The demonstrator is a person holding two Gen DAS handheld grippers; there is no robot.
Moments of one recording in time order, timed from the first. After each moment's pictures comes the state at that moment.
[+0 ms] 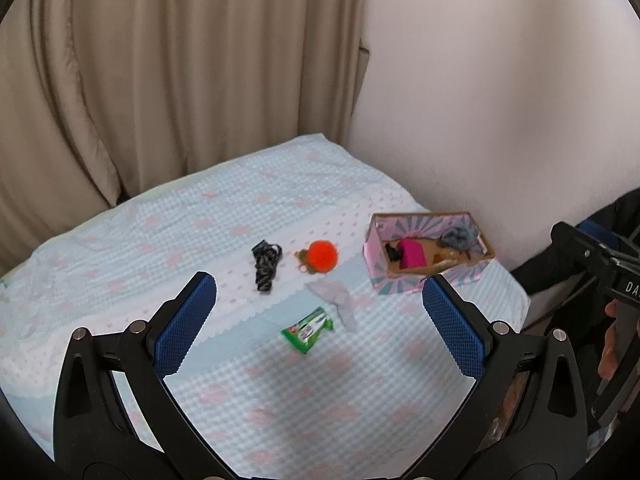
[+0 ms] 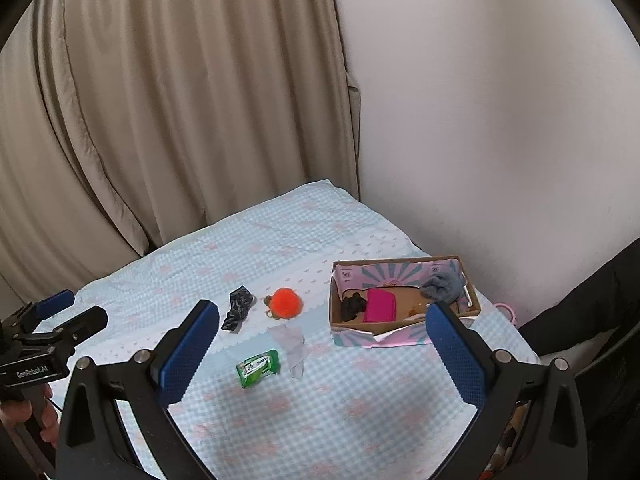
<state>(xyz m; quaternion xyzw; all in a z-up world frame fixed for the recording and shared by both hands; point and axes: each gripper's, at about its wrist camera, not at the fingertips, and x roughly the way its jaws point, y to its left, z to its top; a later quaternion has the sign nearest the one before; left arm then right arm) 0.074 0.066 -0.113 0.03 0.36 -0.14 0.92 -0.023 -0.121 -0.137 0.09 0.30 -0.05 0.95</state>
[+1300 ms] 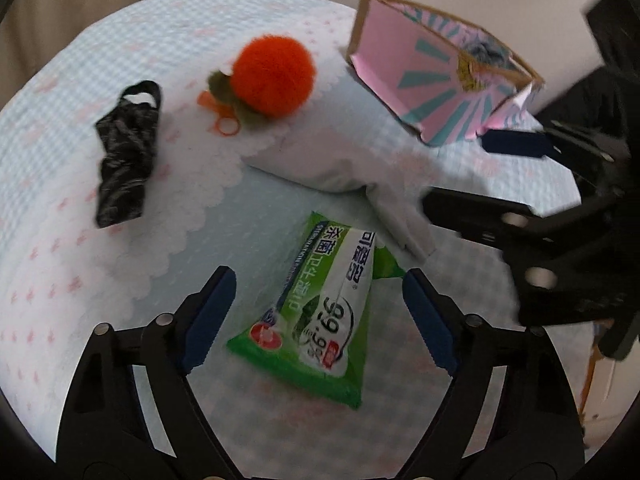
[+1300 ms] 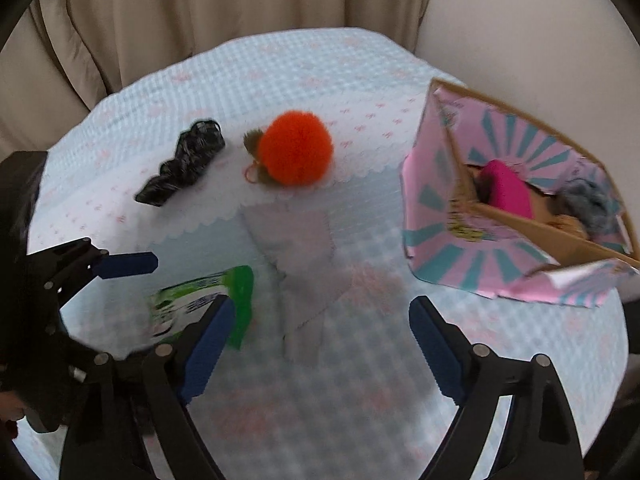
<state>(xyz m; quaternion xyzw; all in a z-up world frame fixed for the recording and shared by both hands) 0.248 0.026 -0.492 0.12 0.49 -0.32 0.80 0.173 -0.046 -0.463 0.01 0.47 -0.01 0.88</state>
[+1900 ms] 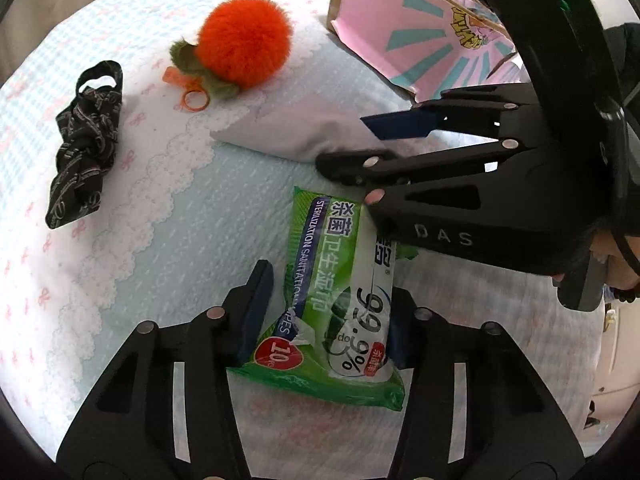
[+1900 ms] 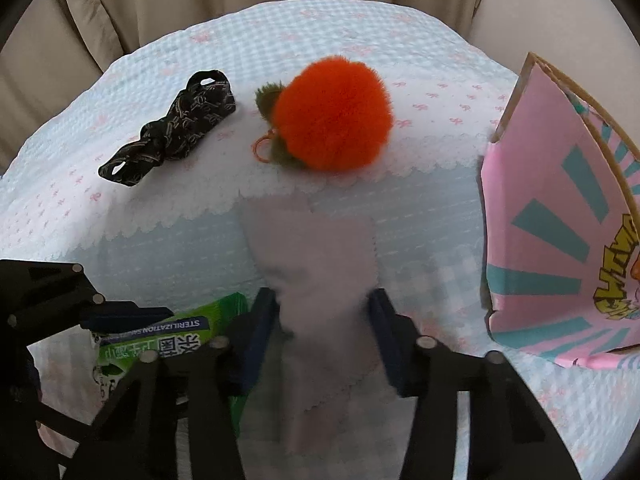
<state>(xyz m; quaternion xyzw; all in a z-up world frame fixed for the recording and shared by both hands) 0.252 0.016 -0.516 0.15 0.51 -0.34 0.77 0.228 -0.034 -0.518 -0.02 0.49 0.05 0.87</state>
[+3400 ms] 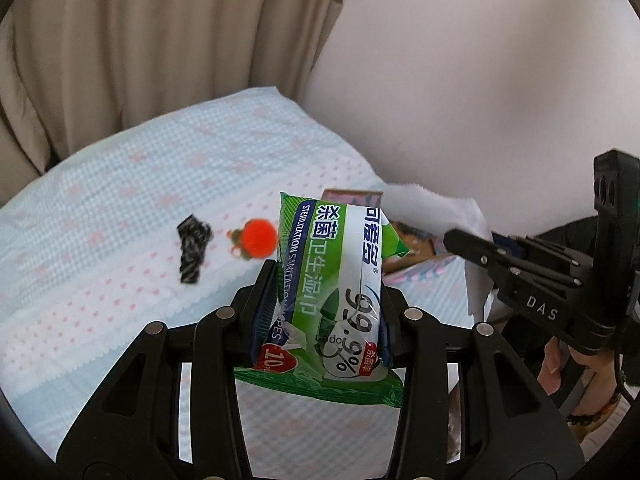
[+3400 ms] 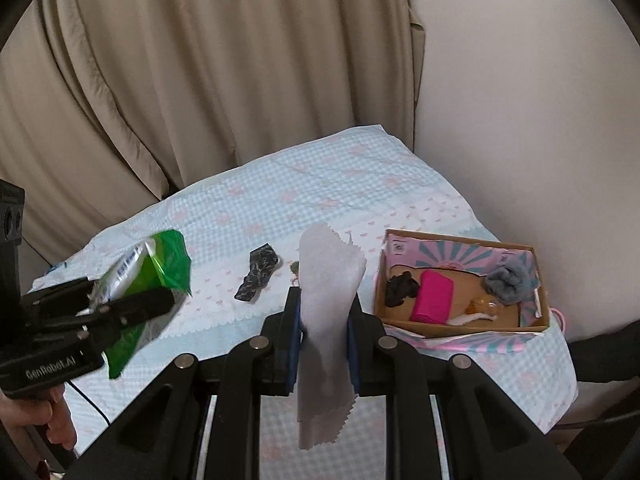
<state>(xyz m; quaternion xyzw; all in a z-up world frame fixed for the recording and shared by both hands) 0.175 -0.016 -0.170 -0.02 0.44 -0.21 0.87 0.093 -0.117 -0.203 0.07 0.40 0.05 0.91</state>
